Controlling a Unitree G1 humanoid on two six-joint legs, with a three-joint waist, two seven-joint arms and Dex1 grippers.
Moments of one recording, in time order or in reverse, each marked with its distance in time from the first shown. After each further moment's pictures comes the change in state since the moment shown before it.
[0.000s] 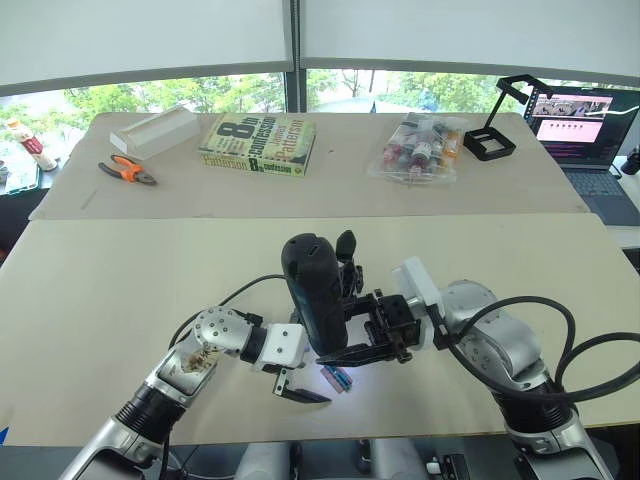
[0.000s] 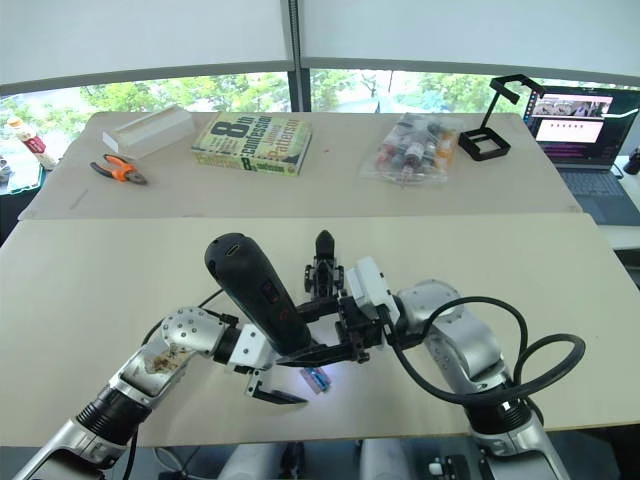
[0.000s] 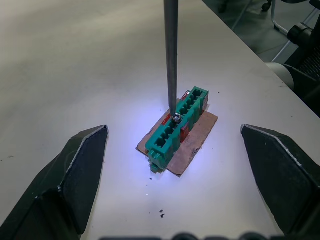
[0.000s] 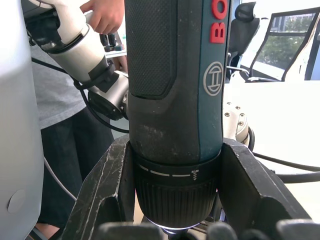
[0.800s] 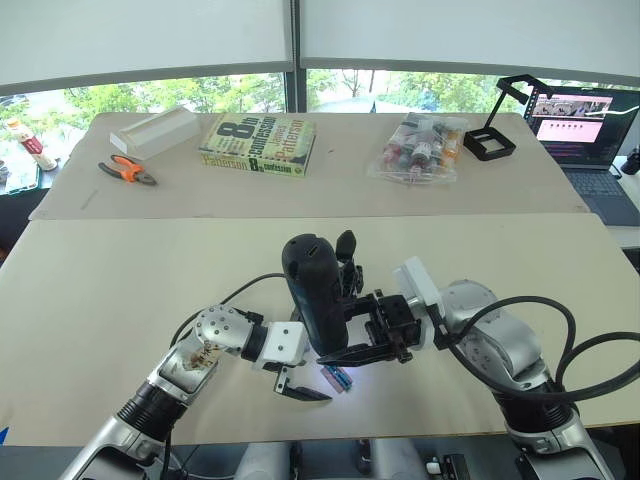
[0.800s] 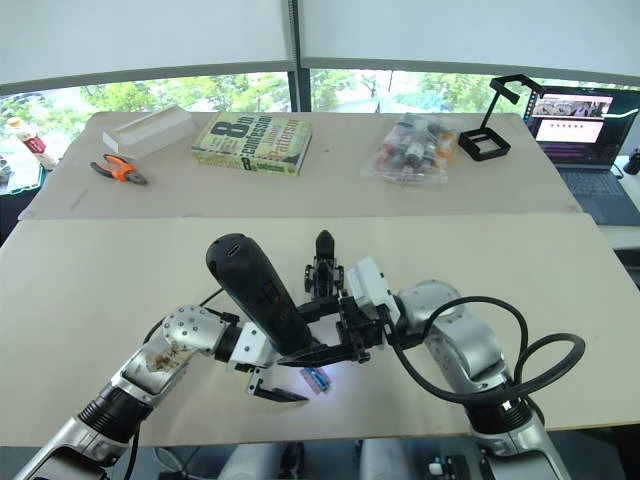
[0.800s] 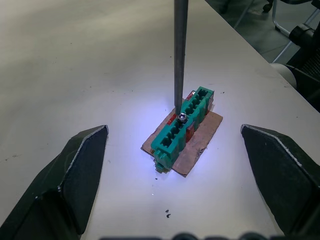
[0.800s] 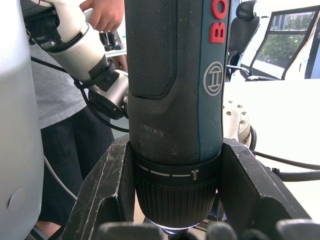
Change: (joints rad) left arm -0.010 -0.006 0.000 0.013 -0.001 0.000 0.000; right arm 0.000 -0.004 0.001 0.002 0.000 0.000 0.002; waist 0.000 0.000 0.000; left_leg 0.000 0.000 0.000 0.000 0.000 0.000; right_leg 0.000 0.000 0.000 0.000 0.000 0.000
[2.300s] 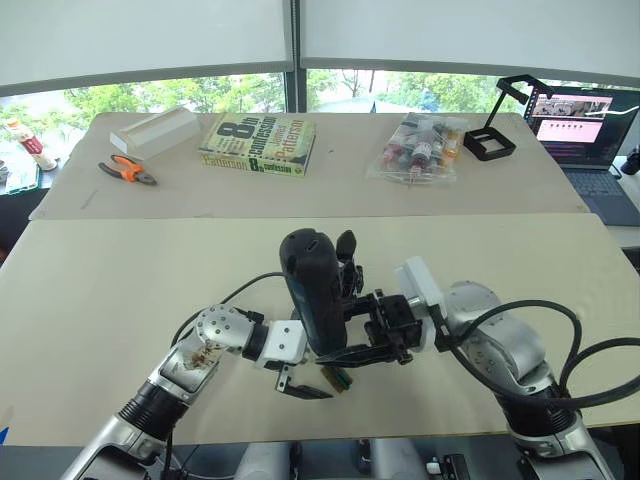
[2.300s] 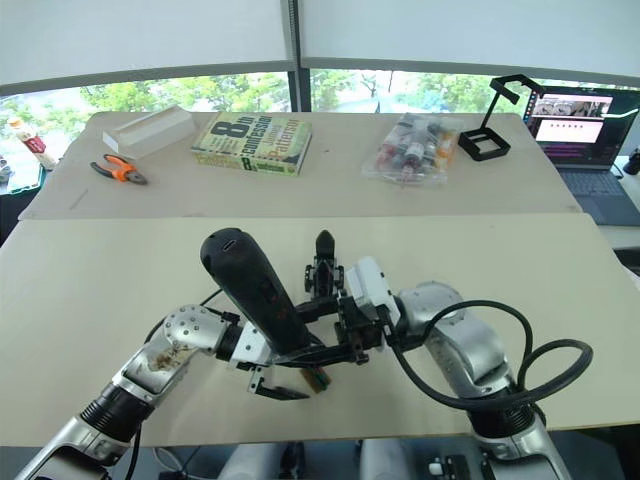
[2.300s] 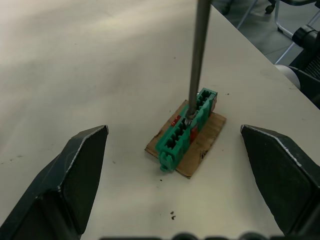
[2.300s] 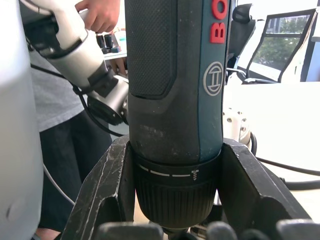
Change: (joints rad) left arm -0.003 -0.009 0.000 0.002 -0.002 0.008 0.017; right arm 0.001 -0.015 -0.013 -0.064 0.049 0.048 -0.047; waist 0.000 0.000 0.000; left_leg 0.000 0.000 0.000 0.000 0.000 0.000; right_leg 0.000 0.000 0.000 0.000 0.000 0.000
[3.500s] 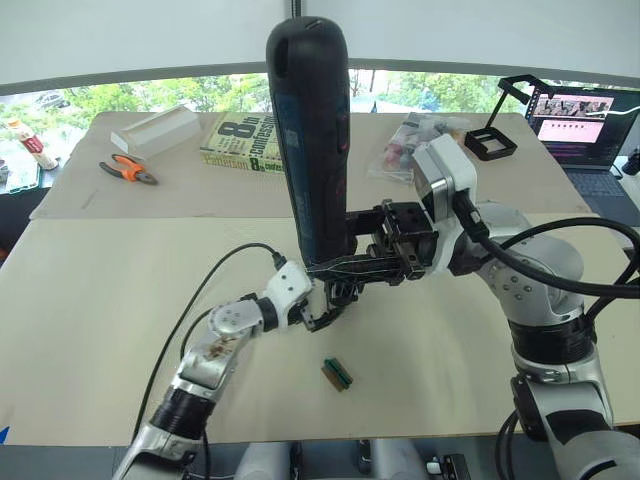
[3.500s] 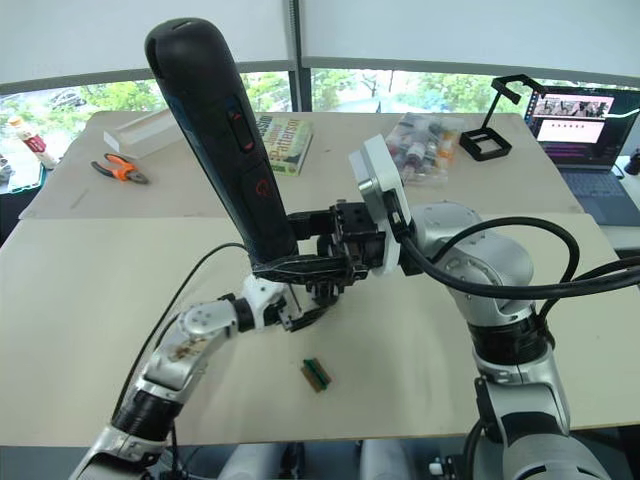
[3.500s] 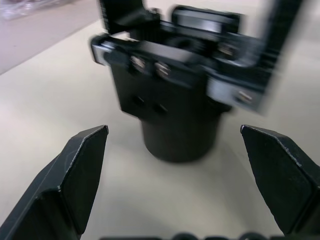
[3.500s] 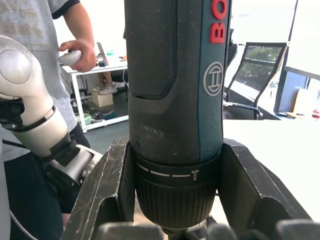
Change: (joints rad) left arm -0.001 -0.263 0.159 0.032 0.059 0.282 0.587; right arm -0.386 -0.022 -0.109 0.082 0.196 0.239 -0.150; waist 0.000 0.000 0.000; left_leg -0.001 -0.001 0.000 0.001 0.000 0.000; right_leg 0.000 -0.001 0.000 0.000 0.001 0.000
